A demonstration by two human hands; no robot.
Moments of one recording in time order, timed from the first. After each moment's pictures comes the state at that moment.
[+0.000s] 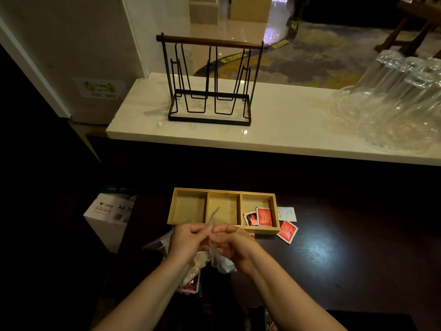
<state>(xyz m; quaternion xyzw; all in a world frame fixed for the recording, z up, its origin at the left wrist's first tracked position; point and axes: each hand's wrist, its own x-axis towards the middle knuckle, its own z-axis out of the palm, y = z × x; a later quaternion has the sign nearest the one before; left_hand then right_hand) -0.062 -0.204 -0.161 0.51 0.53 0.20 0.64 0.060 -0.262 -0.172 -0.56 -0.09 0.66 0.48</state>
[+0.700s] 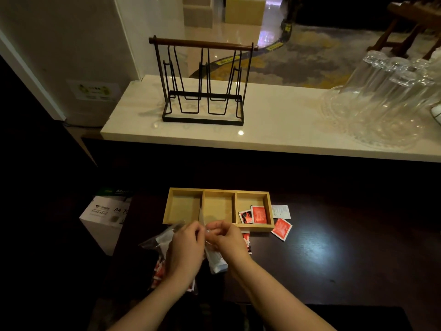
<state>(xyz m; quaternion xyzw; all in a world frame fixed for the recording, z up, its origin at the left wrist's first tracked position) -0.058 -0.231 -0.156 0.74 0.57 0.16 0.32 0.043 -0.269 -0.175 -0.67 -0.18 0.54 0.48</state>
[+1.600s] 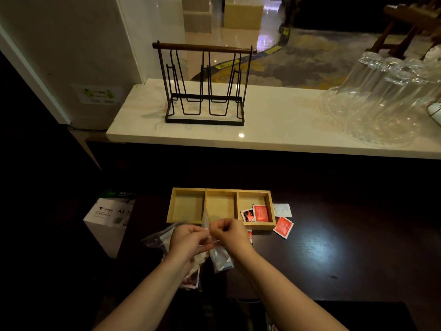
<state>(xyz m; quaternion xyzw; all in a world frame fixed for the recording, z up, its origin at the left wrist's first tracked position) -0.062 -0.216 -0.161 0.40 0.59 0.19 0.67 0.044 -0.267 -0.167 -0.73 -0.26 0.47 0.42</state>
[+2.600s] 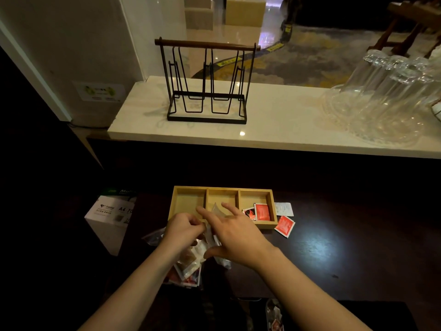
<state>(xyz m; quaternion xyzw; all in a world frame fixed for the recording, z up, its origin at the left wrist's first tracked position) -0.073 -0.194 -0.140 0.63 0.57 0.10 0.52 0.059 -0.275 -0.136 -0.64 -0.77 0.04 0.05</state>
